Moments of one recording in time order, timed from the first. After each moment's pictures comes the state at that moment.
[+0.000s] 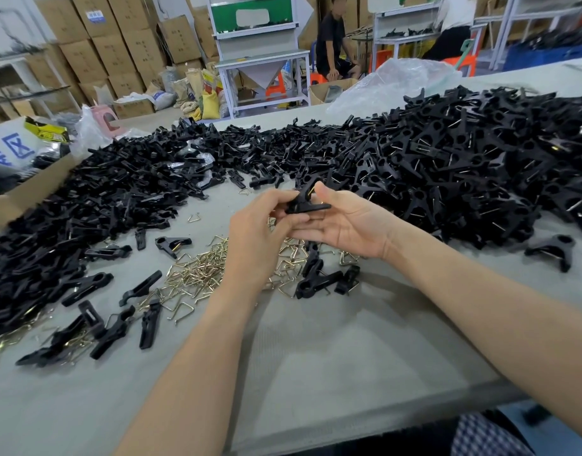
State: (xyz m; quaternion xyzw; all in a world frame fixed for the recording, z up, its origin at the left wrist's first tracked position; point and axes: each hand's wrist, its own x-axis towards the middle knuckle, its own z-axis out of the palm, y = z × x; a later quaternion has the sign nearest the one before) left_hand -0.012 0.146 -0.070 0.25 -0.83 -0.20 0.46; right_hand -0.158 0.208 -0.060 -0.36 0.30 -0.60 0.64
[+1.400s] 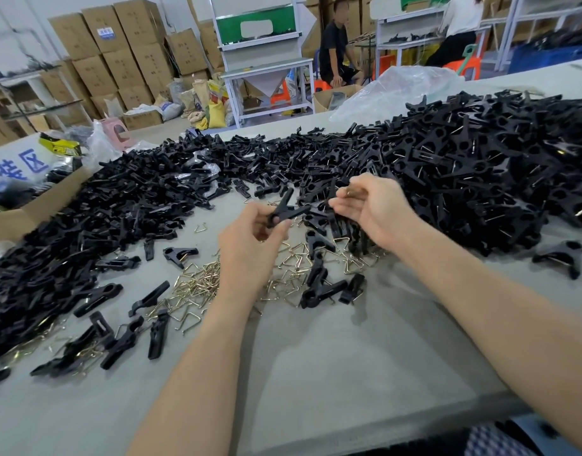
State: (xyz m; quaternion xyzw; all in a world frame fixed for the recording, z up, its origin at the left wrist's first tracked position) left_hand -0.004 0.140 -0.075 0.32 -0.77 -0.32 0.46; right_hand -0.180 0.207 -0.049 -0.26 0.45 -0.75 0.41
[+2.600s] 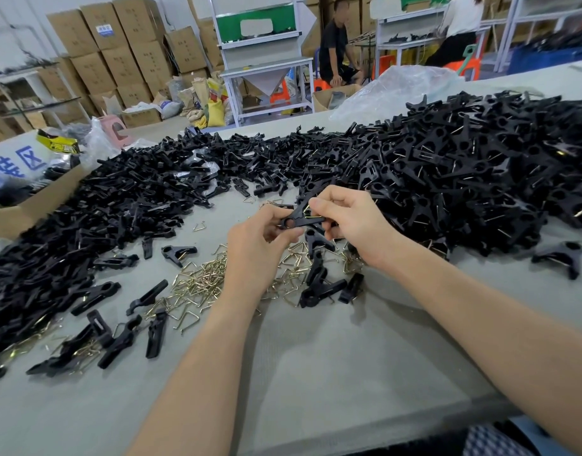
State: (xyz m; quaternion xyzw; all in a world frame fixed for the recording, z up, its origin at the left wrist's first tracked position) left_hand -0.006 0.146 -0.073 0.30 -0.79 -0.33 0.42; right_hand -0.156 0.205 -0.065 -0.46 0.54 -0.63 0.30
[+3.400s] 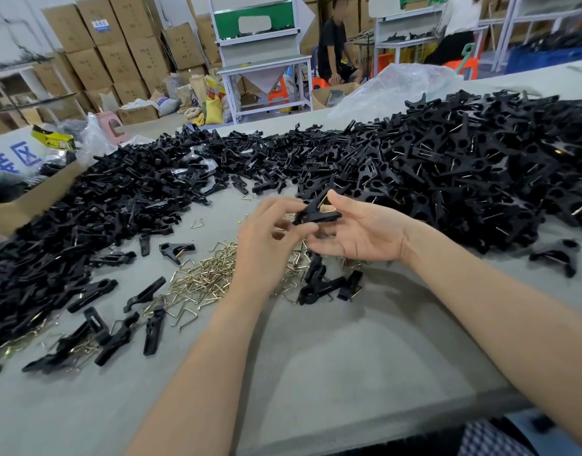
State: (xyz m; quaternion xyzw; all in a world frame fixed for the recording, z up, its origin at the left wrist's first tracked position) left_hand -0.014 0.154 -0.071 0.23 -0.80 -0.32 0.45; right_hand -0.178 0.213 -0.062 -0.31 0.32 -0.55 0.71
